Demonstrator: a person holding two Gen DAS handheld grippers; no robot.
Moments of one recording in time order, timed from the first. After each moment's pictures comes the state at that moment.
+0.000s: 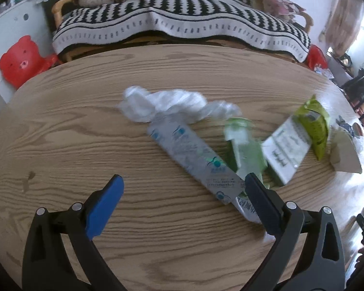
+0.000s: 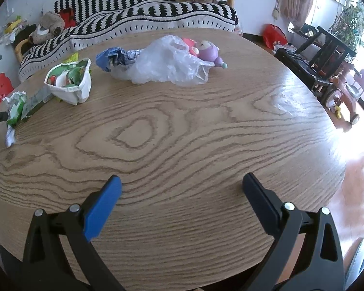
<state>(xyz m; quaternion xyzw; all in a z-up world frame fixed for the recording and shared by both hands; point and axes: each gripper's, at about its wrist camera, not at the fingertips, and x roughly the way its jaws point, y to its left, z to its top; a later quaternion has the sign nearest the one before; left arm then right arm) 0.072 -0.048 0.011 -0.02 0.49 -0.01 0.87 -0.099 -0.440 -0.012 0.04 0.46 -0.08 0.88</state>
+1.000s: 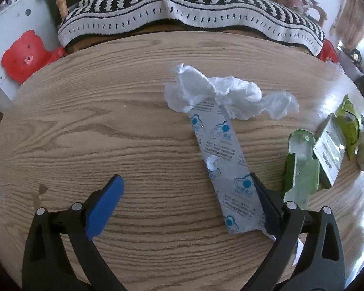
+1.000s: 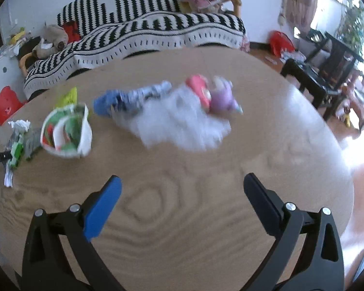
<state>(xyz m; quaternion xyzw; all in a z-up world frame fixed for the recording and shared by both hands) 0.102 -0.007 -0.009 -0.01 0.52 0.01 0.85 -0.024 -0.453 0.023 0.05 0.43 -0.06 0.90</state>
